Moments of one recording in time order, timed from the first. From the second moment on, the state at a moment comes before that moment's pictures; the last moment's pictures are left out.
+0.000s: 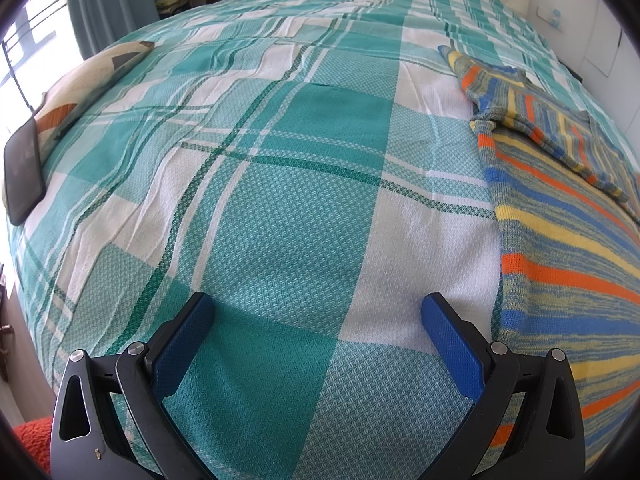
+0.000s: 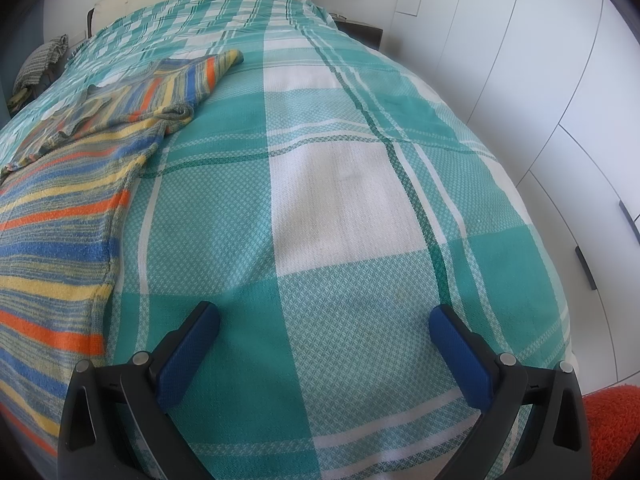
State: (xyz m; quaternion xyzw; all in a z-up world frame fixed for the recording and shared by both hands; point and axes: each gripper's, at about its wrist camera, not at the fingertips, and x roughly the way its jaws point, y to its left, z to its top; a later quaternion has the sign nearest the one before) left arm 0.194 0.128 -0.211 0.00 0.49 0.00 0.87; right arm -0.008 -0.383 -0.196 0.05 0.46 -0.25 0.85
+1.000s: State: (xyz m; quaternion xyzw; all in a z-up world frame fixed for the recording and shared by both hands) left arm 0.121 0.147 -0.191 -0.10 0.63 -0.14 0.76; right arm -0.022 -0.410 -0.147 0.18 0.54 -0.12 0.81
